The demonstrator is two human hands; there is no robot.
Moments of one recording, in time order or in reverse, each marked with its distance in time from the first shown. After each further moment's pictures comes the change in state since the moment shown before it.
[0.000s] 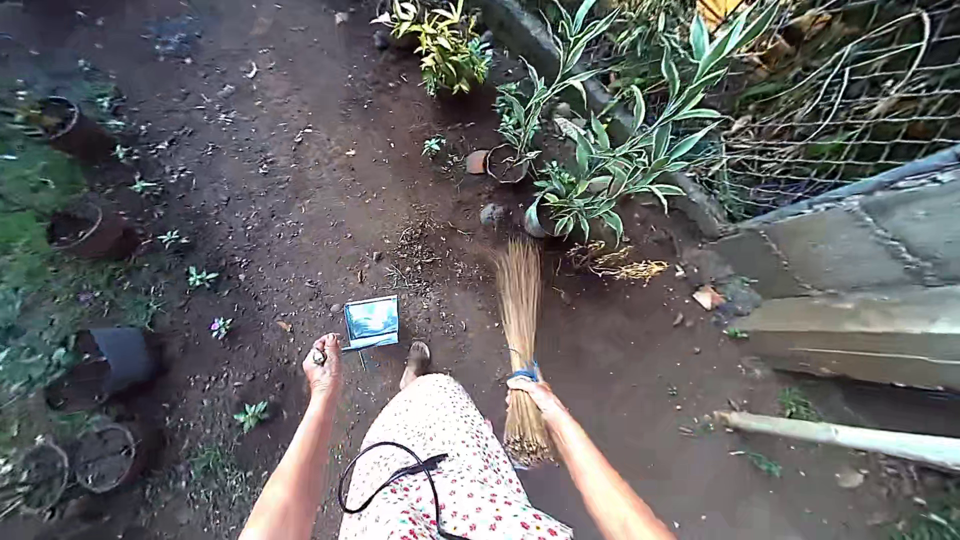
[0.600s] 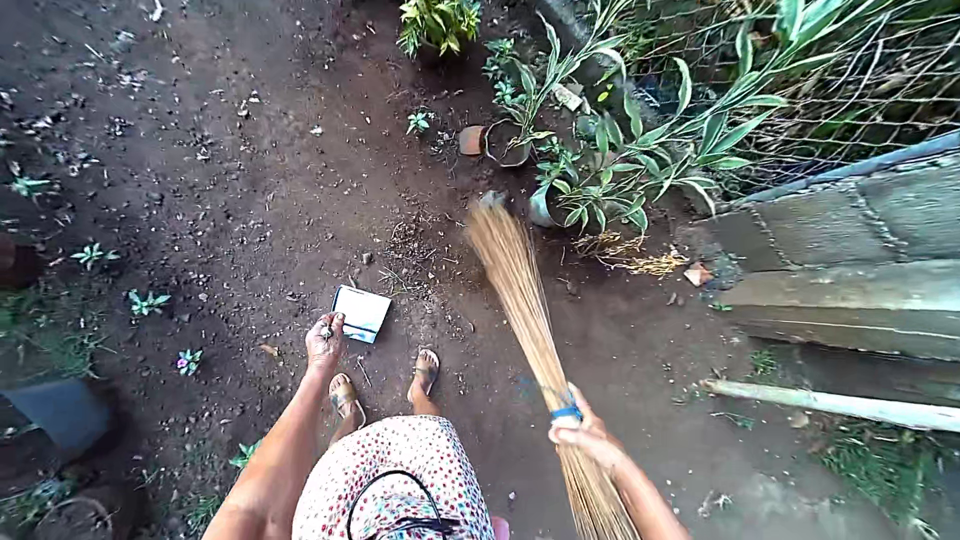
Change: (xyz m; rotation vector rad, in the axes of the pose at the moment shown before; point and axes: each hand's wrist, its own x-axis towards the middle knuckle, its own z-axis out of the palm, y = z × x) left_hand 0.216 -0.024 0.023 0.315 -0.378 0.097; right_hand -0.020 -0.053 0.076 -0.398 0.134 -0.040
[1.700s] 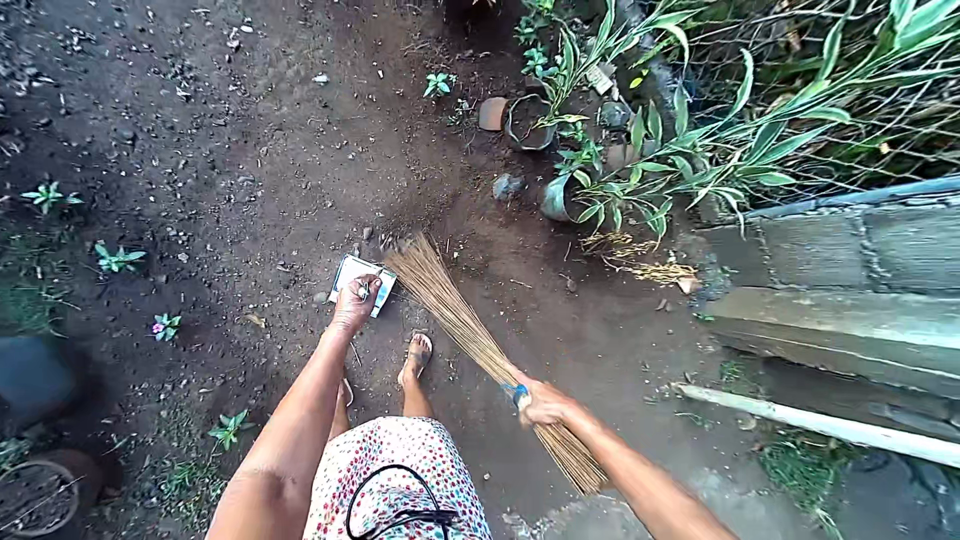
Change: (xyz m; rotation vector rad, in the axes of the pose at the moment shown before) left_hand 0.050 0.012 0.025 0.059 -0.258 0.127; right_hand 0.075 -0.067 0.056 -1.078 -0.426 0.157
